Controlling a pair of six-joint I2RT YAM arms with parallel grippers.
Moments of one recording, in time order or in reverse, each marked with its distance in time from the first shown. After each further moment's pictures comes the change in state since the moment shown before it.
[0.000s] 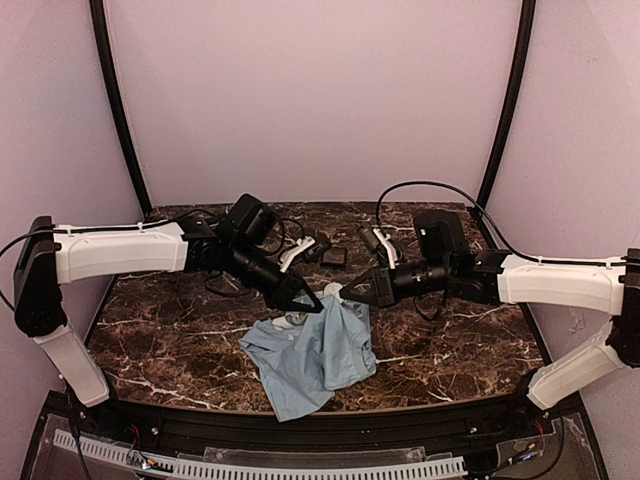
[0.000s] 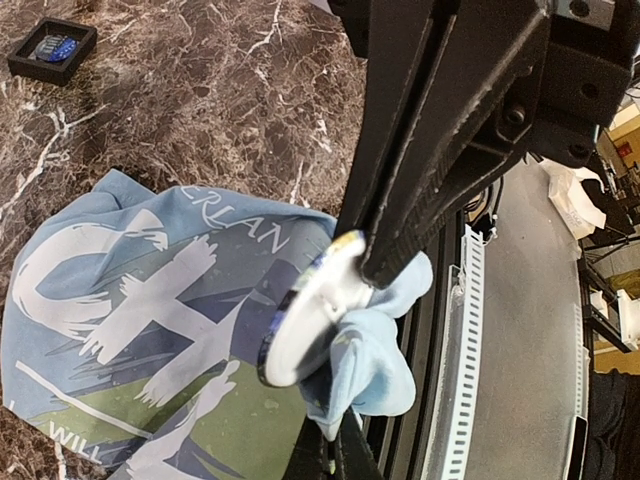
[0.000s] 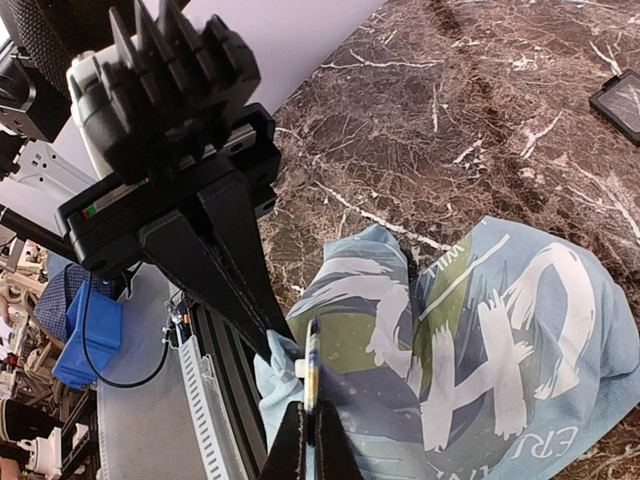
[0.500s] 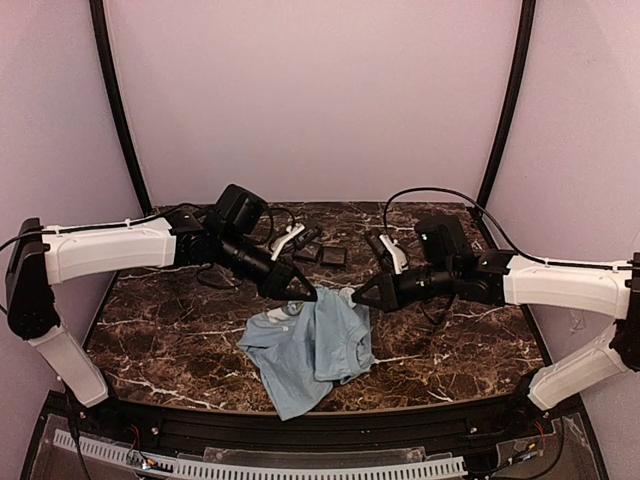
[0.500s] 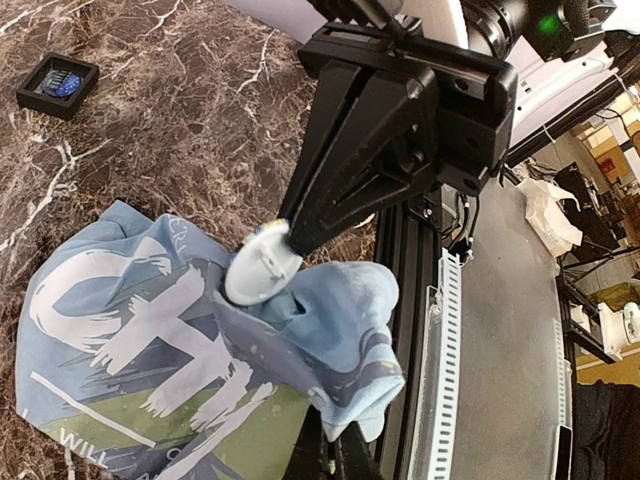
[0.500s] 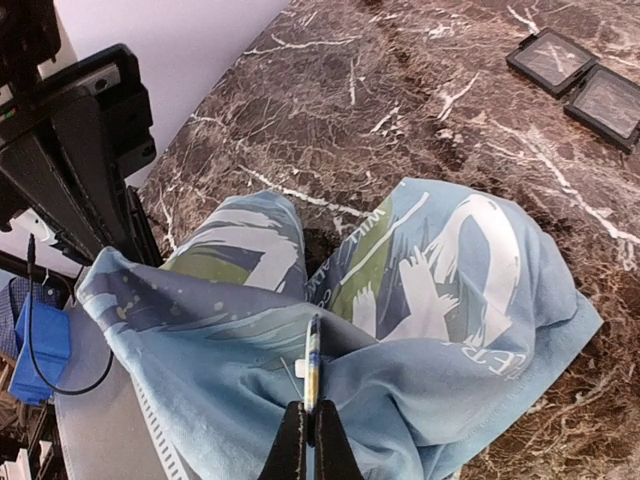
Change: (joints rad) left arm 0.041 -0.048 -0.013 0.039 0.072 -0.023; right arm 0.002 -0.028 -0.007 -0.135 0.148 -0.040
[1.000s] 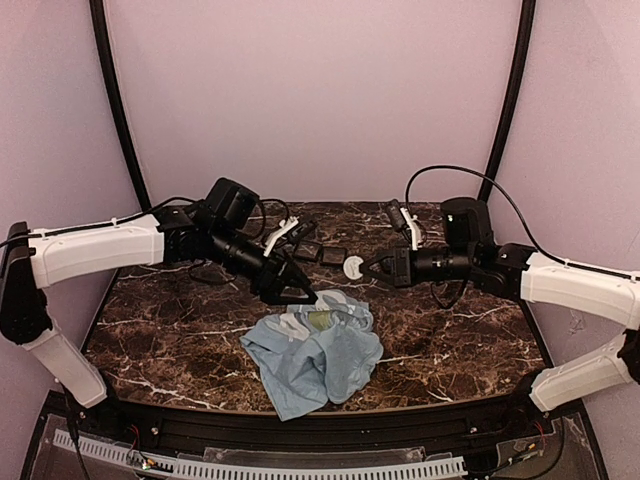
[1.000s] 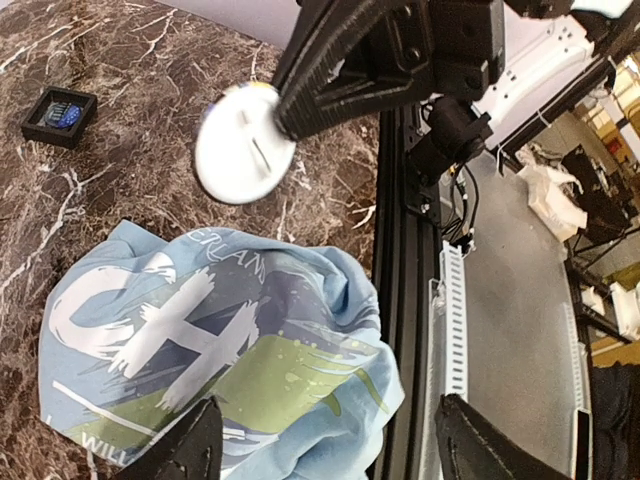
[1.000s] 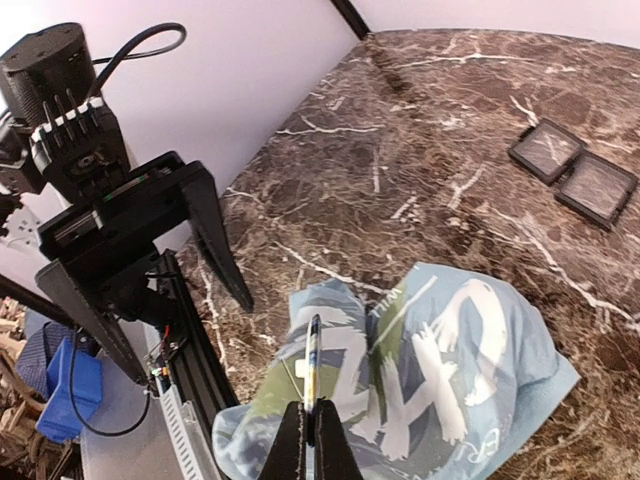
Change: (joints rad) left arm 0.003 -0.046 0.000 -0.037 -0.003 0.085; right arm -0.070 -0.101 0.003 0.083 -0.029 0.063
